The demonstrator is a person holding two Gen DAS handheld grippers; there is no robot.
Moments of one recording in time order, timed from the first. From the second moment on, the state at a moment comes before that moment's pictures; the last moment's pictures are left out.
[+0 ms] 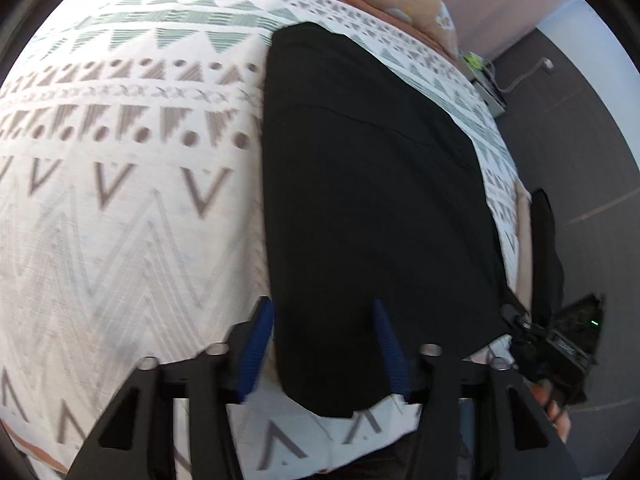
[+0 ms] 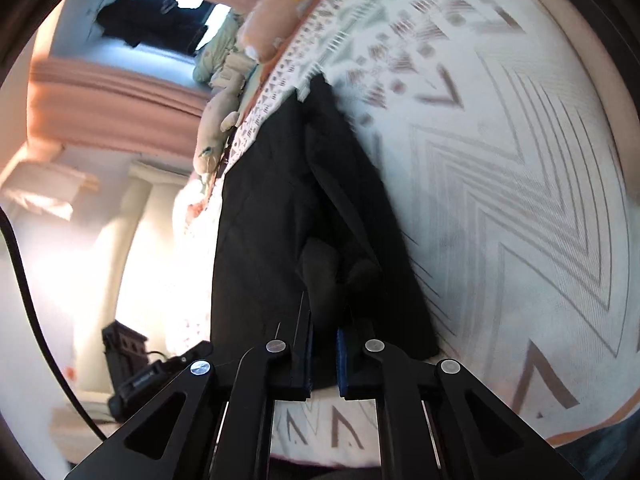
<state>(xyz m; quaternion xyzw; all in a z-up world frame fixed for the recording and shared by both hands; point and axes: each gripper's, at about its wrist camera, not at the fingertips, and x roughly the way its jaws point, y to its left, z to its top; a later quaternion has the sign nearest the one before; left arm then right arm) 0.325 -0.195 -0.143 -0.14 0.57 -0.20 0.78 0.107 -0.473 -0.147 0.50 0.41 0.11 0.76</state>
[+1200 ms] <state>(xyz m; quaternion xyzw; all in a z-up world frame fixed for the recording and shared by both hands) 0.343 -0.198 -0.134 -0.15 0.56 -0.18 0.80 0.156 -0.504 -0.109 0.37 0.46 0.09 0.80</state>
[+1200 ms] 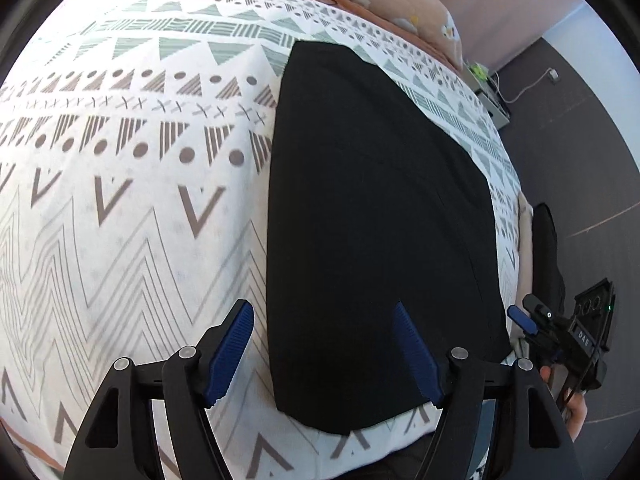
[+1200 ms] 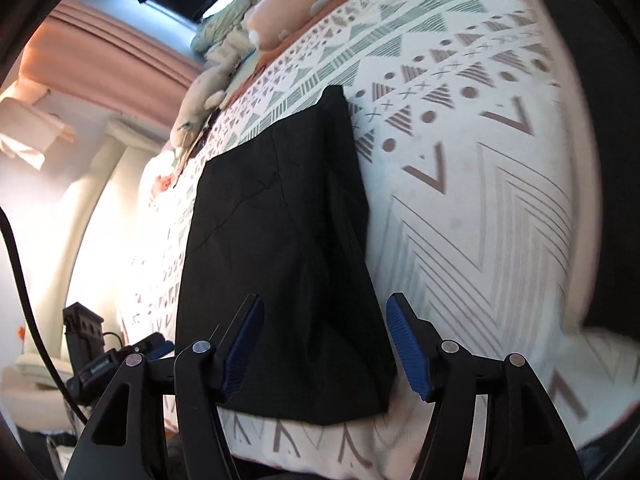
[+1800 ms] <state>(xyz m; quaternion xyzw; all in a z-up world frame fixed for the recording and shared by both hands) 0.425 -0.207 -0.154 -0.14 0.55 -0.17 0.80 0.274 -0.512 -0.154 0.37 0.52 0.13 0.76</state>
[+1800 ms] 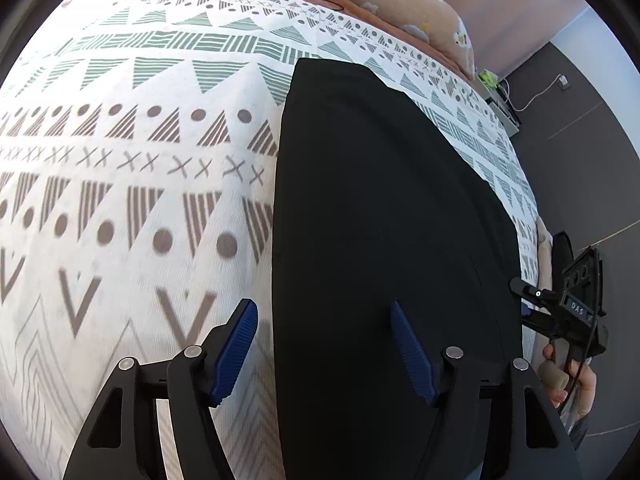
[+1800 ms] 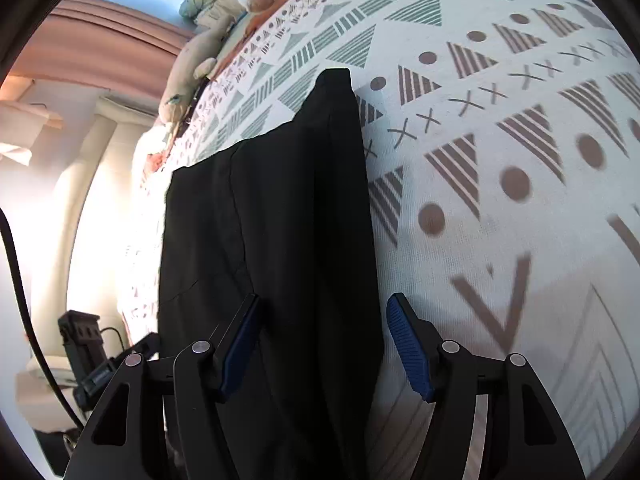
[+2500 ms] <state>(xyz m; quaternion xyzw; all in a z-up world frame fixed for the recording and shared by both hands) 0.515 -0.227 -0.178 -0.15 0.56 -0.16 0.80 0.357 -0.484 -0.182 0.42 0.53 0.23 0.70</state>
